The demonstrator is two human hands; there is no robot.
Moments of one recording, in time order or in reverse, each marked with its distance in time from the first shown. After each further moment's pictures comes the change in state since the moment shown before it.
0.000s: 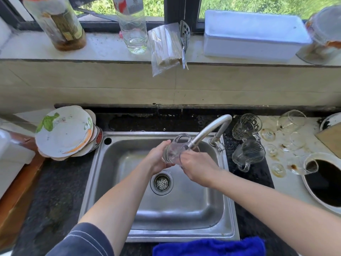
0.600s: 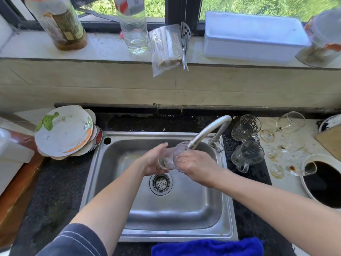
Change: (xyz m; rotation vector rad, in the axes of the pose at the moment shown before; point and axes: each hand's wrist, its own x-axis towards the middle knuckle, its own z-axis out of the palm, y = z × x) left_hand -0.016 0.007 -0.006 0.229 0.002 -0.163; right_hand 0.001 0.007 0.005 0.012 0.225 -0.240
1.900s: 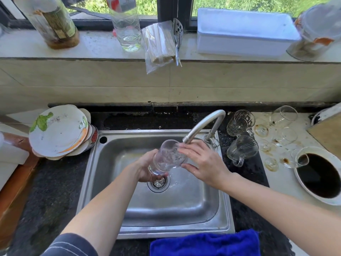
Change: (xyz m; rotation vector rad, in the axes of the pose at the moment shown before) left_hand 0.002 -0.021 -0.006 -0.137 -0.039 -0.197; right_hand -0.031 -0.004 -0.014 0.017 0.236 0.207
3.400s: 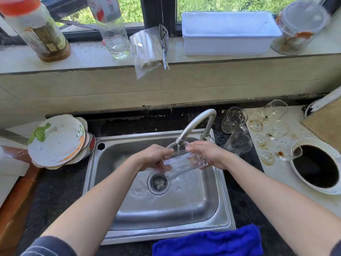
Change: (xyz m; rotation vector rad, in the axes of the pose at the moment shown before) left_hand -0.048 0.033 0.042 0.639 0.069 0.296; right_hand 0.016 0.032 -0.020 1.118 -0.426 1.153
